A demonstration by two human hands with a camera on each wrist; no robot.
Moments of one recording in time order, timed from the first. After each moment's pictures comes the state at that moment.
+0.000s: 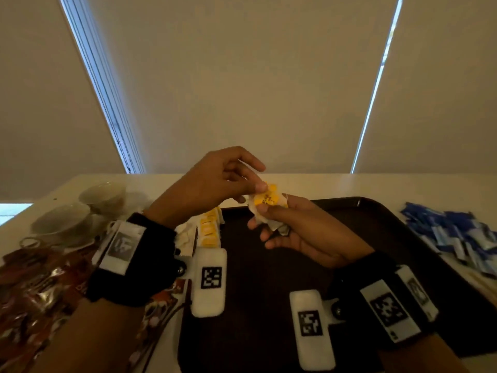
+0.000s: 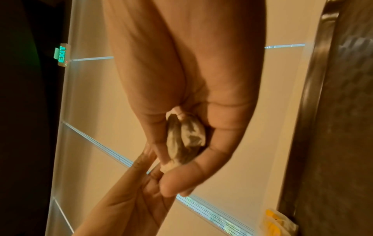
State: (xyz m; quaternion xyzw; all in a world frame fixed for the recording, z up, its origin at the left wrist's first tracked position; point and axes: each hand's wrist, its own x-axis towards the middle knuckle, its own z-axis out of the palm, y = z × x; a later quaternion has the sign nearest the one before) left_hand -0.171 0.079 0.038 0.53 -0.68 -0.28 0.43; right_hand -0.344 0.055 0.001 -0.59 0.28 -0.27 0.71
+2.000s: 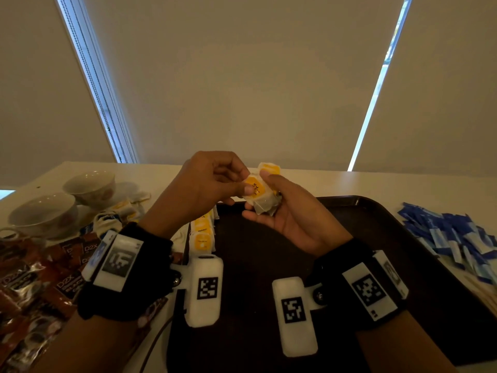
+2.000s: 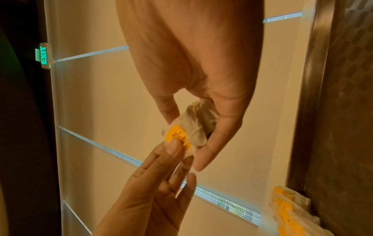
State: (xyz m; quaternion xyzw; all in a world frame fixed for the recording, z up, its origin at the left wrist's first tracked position) left_hand -0.164 0.074 0.018 0.55 -0.65 -0.24 0.47; right_hand -0.318 0.035 -0.002 -0.43 0.27 -0.36 0.78
